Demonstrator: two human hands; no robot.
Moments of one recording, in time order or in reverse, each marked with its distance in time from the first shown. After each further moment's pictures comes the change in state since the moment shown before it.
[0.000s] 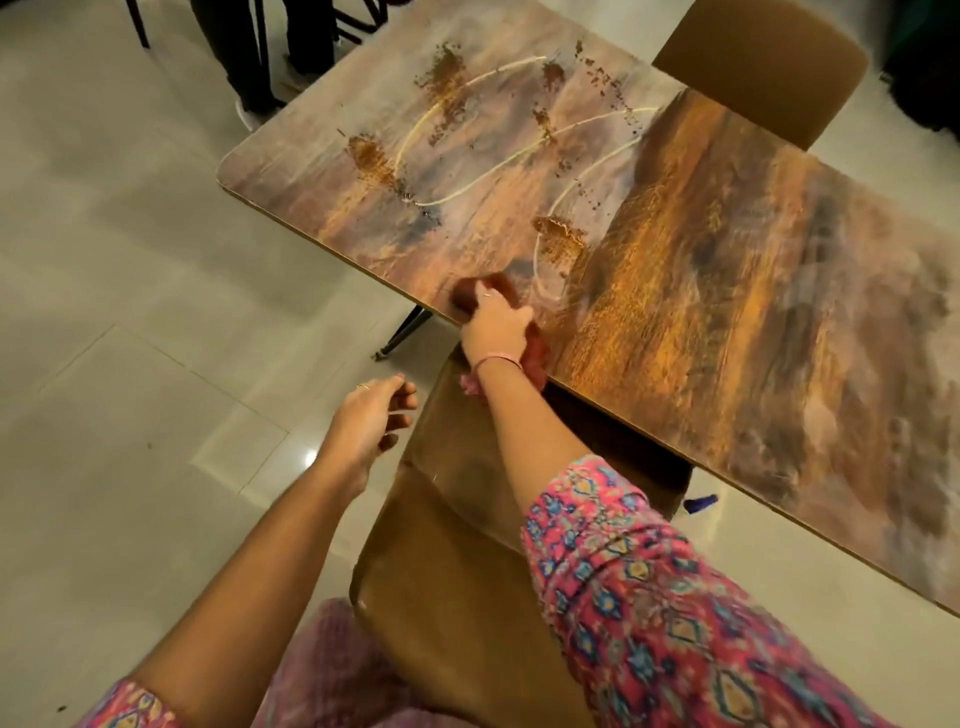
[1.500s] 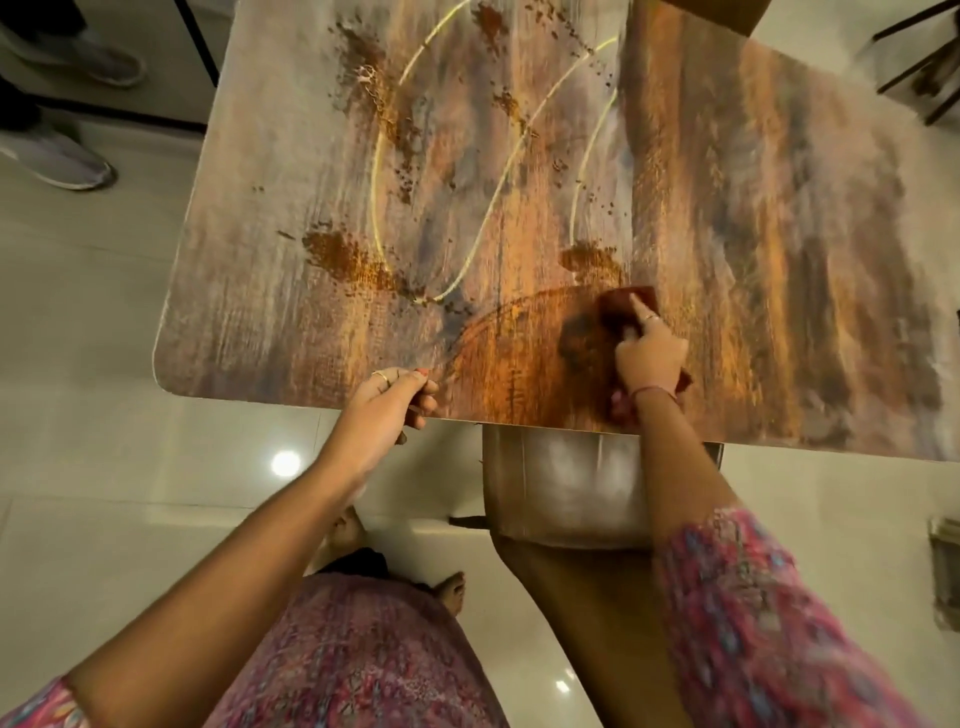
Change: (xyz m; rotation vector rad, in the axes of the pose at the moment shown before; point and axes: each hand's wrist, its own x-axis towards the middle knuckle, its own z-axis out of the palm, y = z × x) left_hand 0.213 0.185 -0.055 0.395 -0.528 0.011; right_hand 0.108 0.020 -0.024 0.041 0.411 0.619
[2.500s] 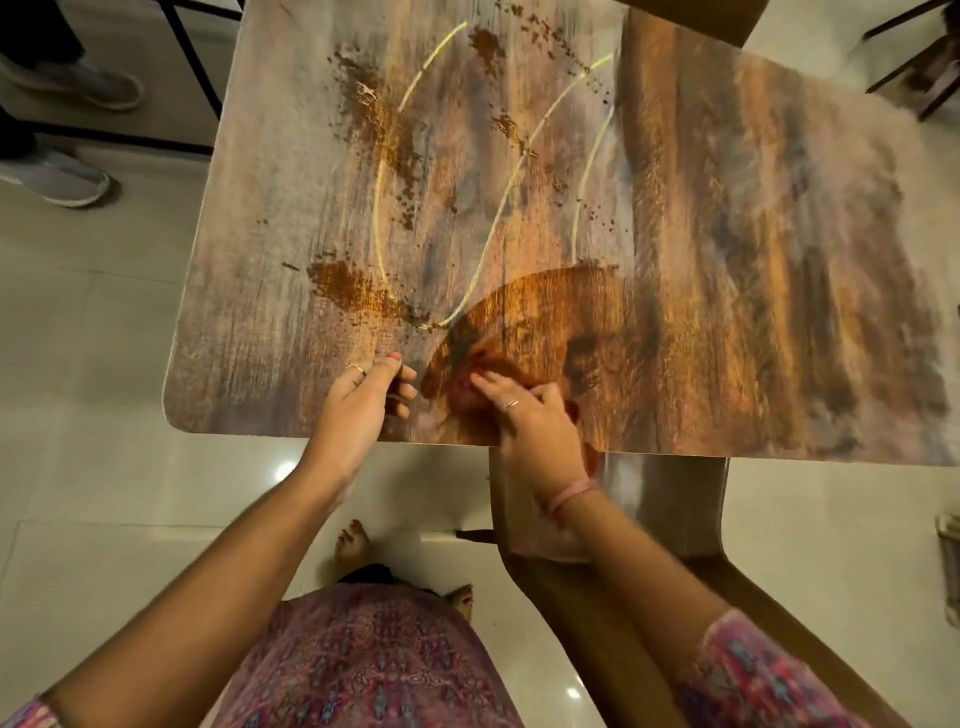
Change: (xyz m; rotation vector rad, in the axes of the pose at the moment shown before) left_hand 0.018 0.024 -0.020 -0.103 0.103 0.065; right_hand -0.112 -0.043 0.049 -0.109 -0.212 -0.742
